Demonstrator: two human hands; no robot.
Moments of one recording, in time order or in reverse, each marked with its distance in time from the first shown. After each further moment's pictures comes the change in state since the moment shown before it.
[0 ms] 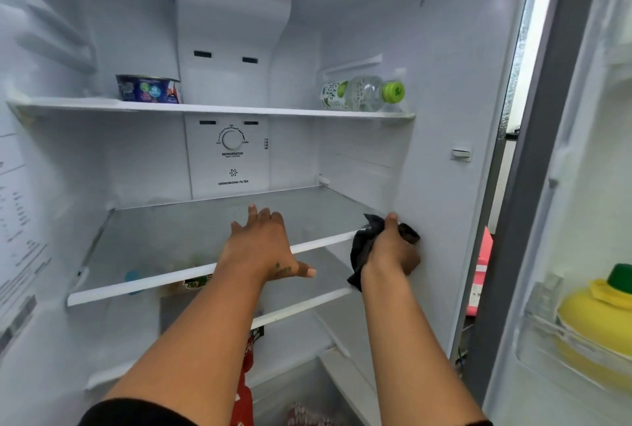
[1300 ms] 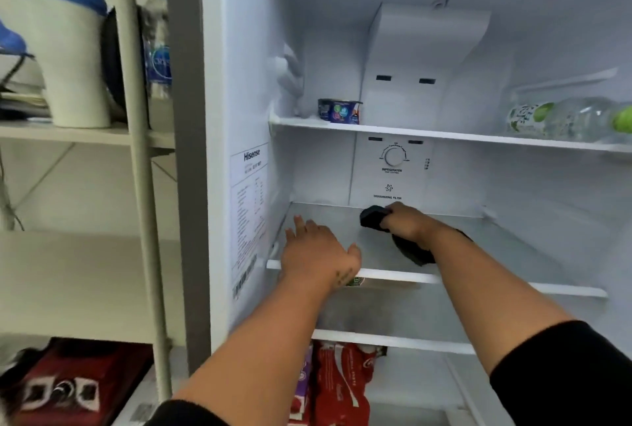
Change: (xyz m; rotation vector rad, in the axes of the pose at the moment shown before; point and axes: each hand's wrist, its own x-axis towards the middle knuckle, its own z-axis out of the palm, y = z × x) left_hand -0.070 -0.093 -0.019 -0.049 0.086 -0.531; right_hand -0.058 0.089 0.148 -1.654 -1.380 -0.510
